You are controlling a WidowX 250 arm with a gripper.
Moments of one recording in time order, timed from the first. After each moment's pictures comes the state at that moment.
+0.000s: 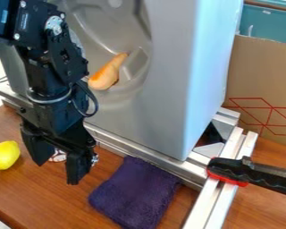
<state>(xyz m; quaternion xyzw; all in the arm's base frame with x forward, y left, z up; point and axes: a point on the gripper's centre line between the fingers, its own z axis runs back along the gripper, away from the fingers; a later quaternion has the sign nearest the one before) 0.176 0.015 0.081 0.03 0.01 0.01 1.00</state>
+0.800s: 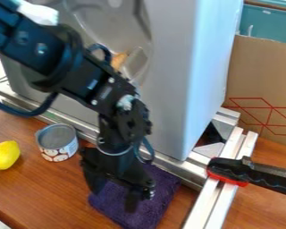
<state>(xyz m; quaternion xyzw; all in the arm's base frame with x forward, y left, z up) 0.210 -0.039 0.020 0.04 -0.03 0.02 1.00</state>
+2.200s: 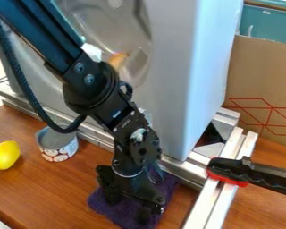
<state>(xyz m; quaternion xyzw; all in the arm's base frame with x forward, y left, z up) 0.211 -0.039 -0.034 0.04 -0.01 0.01 1.00</state>
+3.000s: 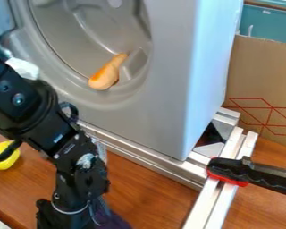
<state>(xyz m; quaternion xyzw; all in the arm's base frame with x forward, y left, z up) 0.129 -0.011 -0.024 0.05 0.09 -0.03 0.99</state>
